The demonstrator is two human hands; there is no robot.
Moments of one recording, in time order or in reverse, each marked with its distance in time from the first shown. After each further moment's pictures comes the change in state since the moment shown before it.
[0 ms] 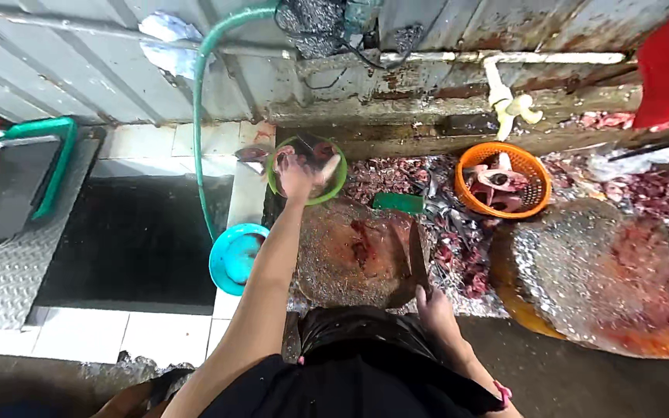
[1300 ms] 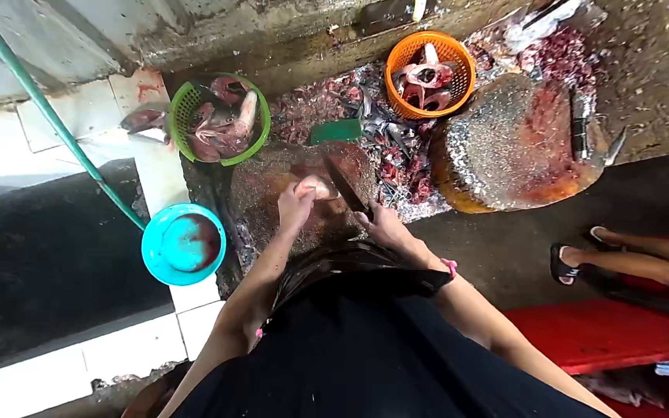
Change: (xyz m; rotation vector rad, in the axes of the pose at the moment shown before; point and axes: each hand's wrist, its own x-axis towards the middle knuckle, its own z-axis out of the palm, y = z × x) left_hand -0.237 0.009 0.052 -0.460 -0.659 -0.090; right_hand -0.001 -0.024 -0.030 0.038 -0.268 -0.110
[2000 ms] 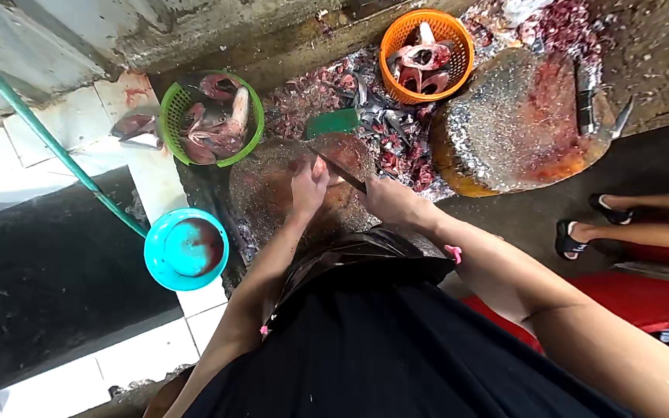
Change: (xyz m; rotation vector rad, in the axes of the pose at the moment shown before) left_hand 0.036 0.013 0.028 0.201 0.111 0.472; right_hand 0.006 -0.077 -0.057 -0.406 -0.118 0.125
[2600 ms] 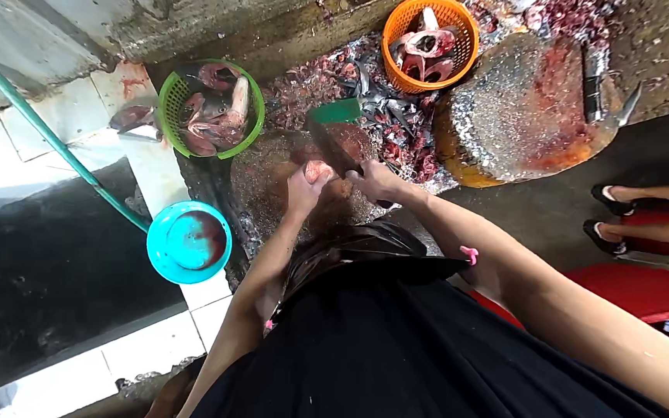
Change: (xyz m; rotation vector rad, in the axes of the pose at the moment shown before) left_hand -0.021 -0.011 -0.016 -0.048 -0.089 -0.076; right_hand 0.052 0.006 0.025 0.522 -0.057 -0.075
